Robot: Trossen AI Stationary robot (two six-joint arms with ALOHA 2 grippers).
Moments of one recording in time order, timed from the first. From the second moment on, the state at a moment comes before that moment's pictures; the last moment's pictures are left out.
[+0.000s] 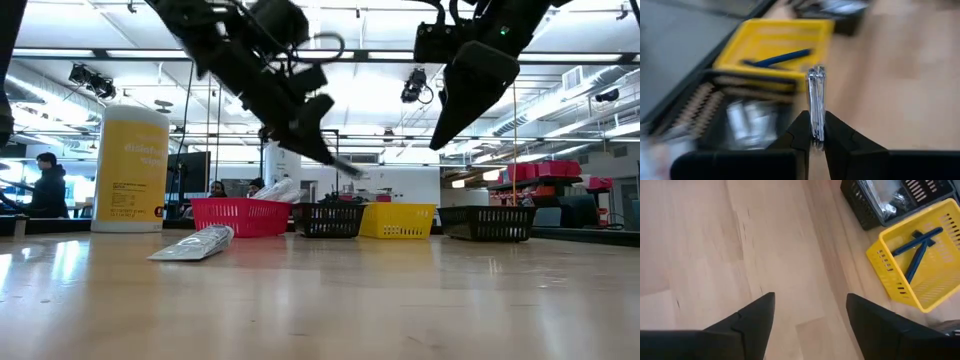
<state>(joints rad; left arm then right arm) 0.08 1.70 0.98 0.11 -0.40 -0.12 0.14 1.41 0.98 -0.66 0.35 0.26</state>
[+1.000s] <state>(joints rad) 0.31 1.82 1.01 0.06 -0.30 -0.09 0.14 1.41 0.98 -0.62 0.34 0.22</state>
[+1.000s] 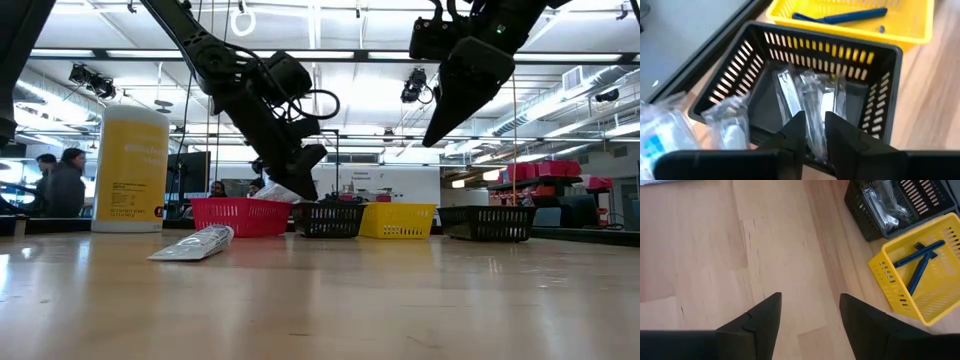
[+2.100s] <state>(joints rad) 0.07 1.67 1.01 -0.29 0.02 -0.56 0.14 1.41 0.98 -0.62 0.28 0.28</state>
